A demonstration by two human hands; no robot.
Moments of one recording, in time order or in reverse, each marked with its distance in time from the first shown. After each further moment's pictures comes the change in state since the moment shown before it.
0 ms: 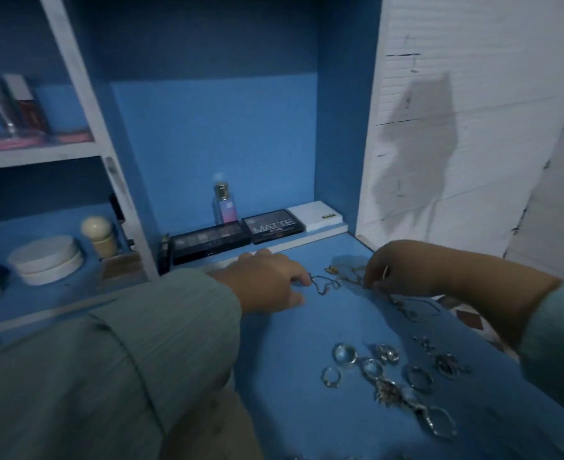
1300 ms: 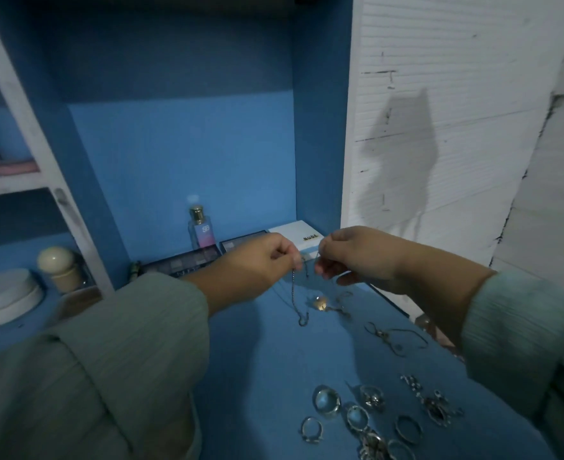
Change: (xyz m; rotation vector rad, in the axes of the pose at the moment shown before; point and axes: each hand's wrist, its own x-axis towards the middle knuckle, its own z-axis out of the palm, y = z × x) left_hand 0.032 0.009 -0.026 -0.713 0.289 0.016; right_hand 0.032 -0.015 -0.021 1.000 0.084 0.009
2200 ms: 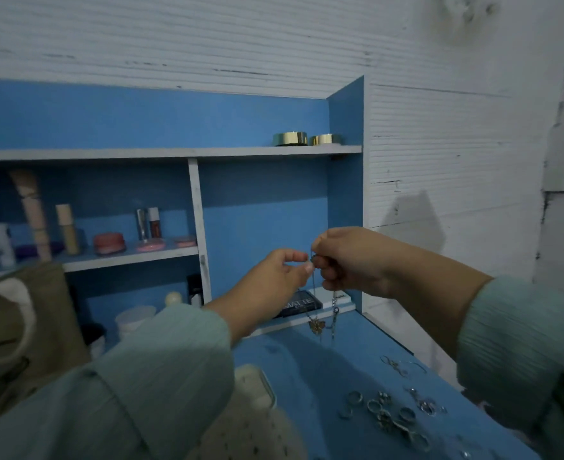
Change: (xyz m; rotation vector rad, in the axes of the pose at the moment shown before) left_hand -0.141 0.093 -0.074 -0.177 0.284 0.026; right_hand -0.137 -0.145 0.043 0.159 0.020 -0.231
